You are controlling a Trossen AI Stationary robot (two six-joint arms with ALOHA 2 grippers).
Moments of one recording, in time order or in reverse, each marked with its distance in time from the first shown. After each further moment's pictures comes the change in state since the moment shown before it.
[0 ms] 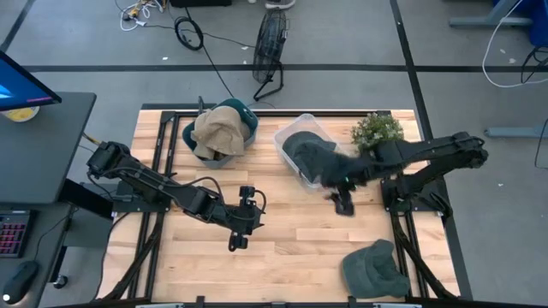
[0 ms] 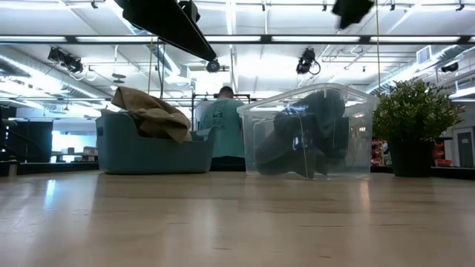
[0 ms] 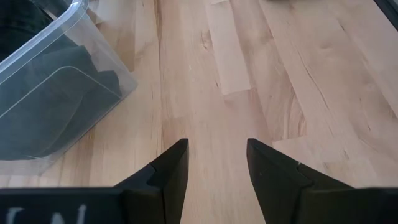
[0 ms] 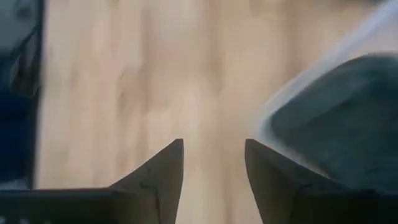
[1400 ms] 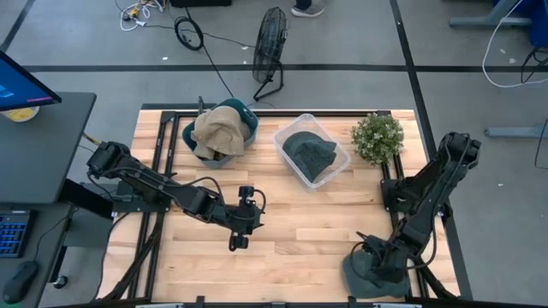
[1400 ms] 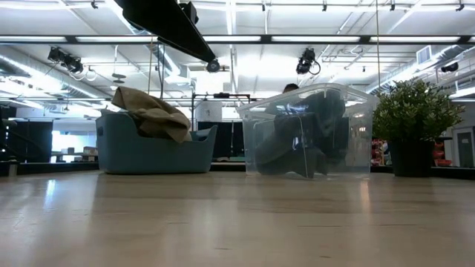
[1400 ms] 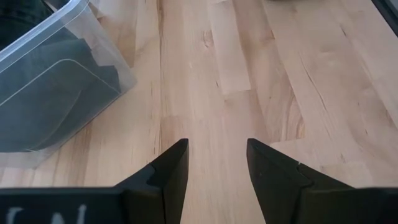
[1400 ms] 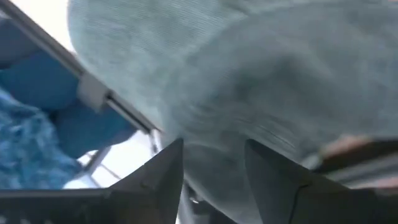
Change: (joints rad) left arm 0.000 0.000 0.000 -0.005 -0.001 -0.040; right arm 0.840 0.050 -0.599 0.546 -0.202 1.628
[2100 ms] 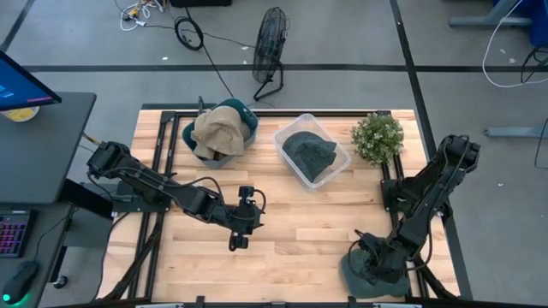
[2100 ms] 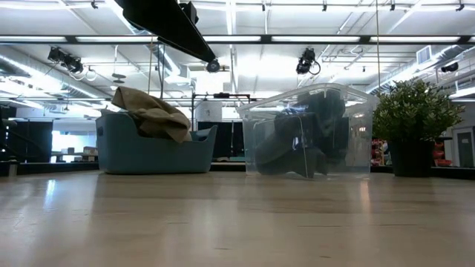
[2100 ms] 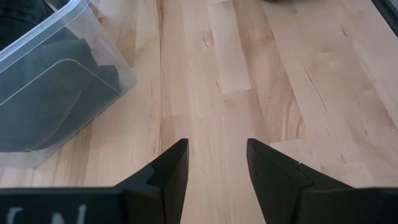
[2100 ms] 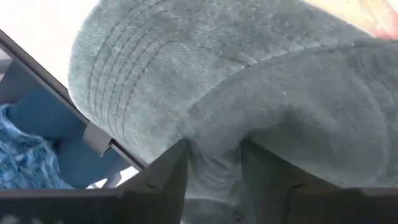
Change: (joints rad) left arm 0.000 0.000 0.000 0.000 -0.001 -0.001; right arm -0.005 0.044 -0.033 0.048 0.128 -0.003
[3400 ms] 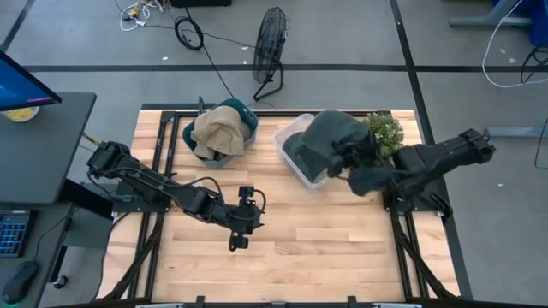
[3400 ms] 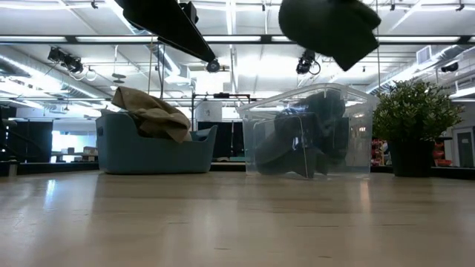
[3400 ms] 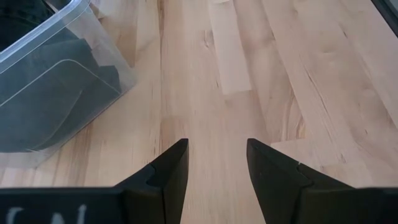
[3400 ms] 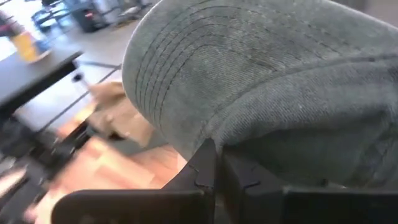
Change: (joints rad) left arm 0.000 0.000 0.000 0.001 -0.001 0.000; right arm -0.667 -0.205 0.586 -0.528 1.108 -0.678
